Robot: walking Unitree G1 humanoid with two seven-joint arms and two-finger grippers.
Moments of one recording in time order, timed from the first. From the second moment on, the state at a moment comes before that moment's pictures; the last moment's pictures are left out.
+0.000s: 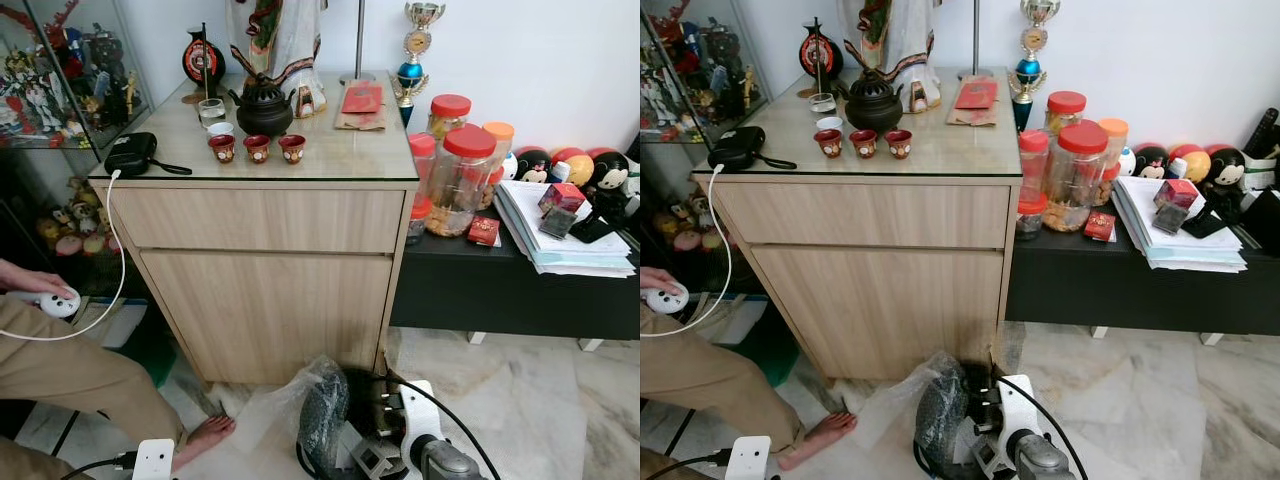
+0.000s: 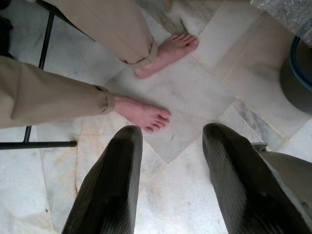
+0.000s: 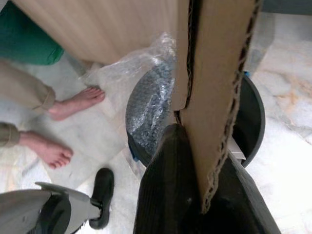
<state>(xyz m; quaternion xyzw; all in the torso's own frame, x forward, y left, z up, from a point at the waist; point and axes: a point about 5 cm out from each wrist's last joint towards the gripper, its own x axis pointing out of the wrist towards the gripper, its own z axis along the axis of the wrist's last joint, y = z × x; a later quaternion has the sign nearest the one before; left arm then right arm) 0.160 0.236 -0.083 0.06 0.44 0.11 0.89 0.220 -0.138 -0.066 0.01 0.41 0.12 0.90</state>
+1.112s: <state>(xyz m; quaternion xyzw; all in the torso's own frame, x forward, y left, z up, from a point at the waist) 0.236 0.171 -0.035 0.07 0.25 -0.22 0.94 0.243 -0.099 -0.043 0.04 0.36 0.28 0.89</state>
